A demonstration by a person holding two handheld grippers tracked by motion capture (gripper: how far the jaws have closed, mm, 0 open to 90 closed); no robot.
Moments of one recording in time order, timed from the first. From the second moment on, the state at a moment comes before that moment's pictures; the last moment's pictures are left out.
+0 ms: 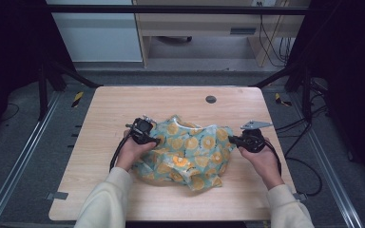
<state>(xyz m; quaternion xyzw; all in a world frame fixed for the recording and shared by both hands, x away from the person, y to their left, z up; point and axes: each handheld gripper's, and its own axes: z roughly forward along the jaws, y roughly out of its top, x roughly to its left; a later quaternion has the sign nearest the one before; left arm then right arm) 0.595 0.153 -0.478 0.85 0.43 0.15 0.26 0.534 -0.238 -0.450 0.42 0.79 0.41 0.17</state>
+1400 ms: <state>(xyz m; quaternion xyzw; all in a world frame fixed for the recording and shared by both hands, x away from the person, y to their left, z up) 0.554 0.184 -0.400 0.82 0.38 0.27 0.34 0.513 -0.244 -0.394 0.38 0.80 0.40 0.24</state>
